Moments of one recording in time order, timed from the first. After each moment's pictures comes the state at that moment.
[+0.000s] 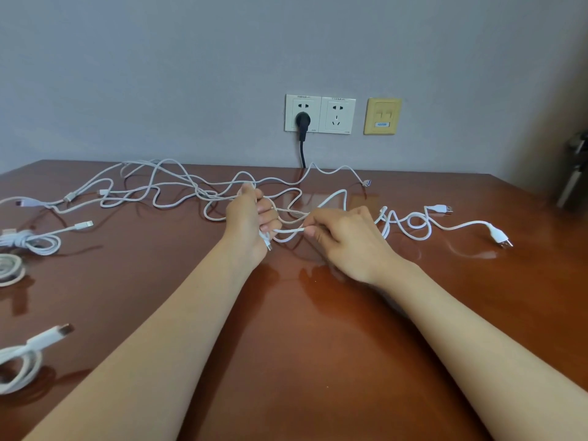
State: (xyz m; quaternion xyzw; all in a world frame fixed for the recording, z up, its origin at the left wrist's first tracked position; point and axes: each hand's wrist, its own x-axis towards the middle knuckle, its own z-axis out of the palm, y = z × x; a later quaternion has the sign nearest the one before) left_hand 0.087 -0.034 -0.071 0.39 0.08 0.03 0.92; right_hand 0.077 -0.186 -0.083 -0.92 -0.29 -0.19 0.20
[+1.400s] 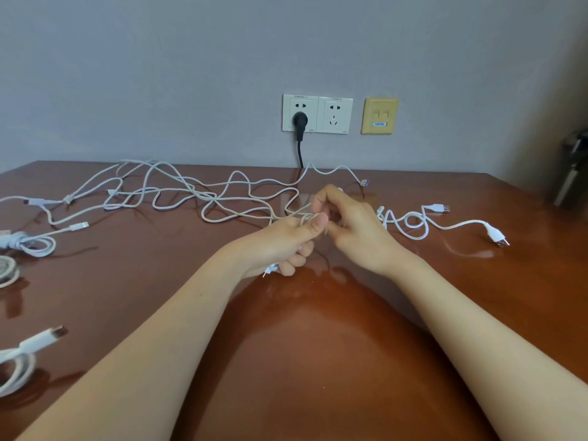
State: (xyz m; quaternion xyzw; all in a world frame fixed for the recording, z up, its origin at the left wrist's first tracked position) left_hand 0.072 -0.050 -0.076 0.84 -0.11 -0.12 0.52; right_hand 0.085 -0.196 -0.079 -0.87 -0.30 -0.18 0.35
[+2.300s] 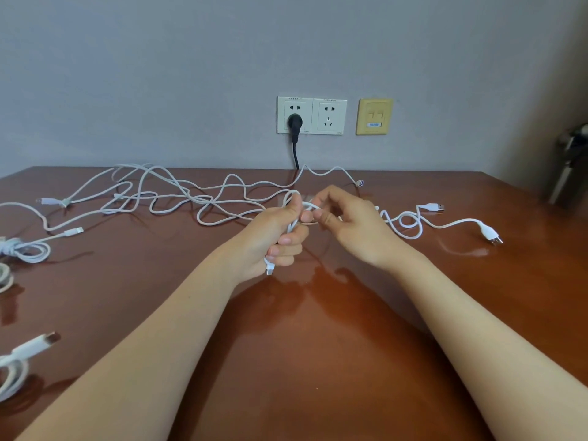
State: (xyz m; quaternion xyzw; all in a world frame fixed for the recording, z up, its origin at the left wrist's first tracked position) left_hand 0.064 -0.046 -0.069 0.65 -0.13 -0.17 0.73; right_hand 0.083 -0.199 -0.070 -0.87 -0.25 -0.14 0.39
